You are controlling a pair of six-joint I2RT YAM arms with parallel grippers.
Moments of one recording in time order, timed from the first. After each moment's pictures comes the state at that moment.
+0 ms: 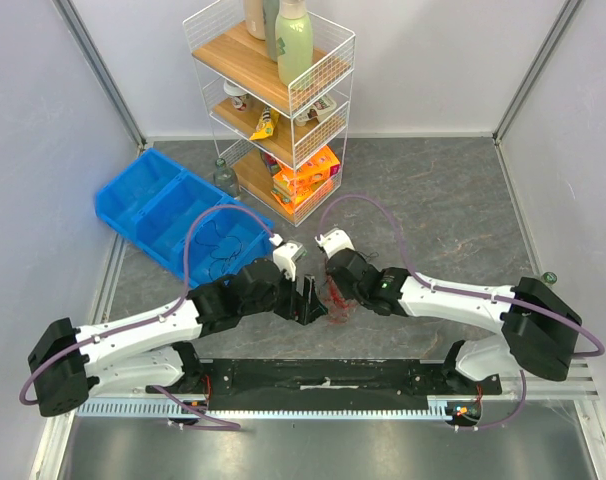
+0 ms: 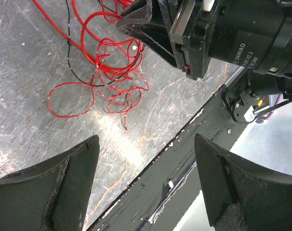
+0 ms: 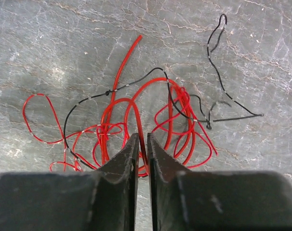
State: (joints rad) left arm -1.02 1.01 0.60 -0.15 0.04 -0.62; right arm 1.01 1.39 0.77 -0.24 0.45 0.24
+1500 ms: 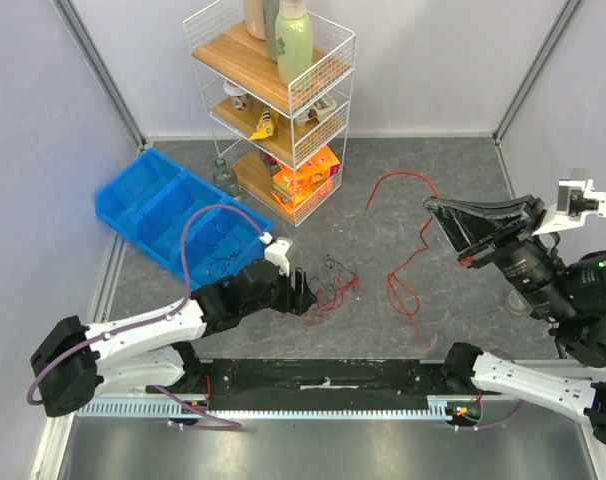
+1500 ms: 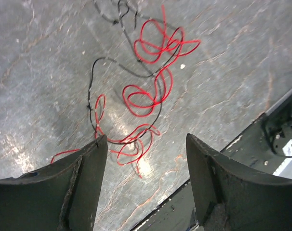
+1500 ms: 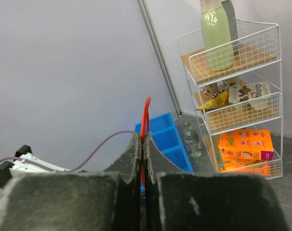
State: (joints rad) left arm -0.97 1.08 0.54 -0.09 -0.09 -0.62; right arm 1.01 0.64 1.32 -0.29 0.24 0.31
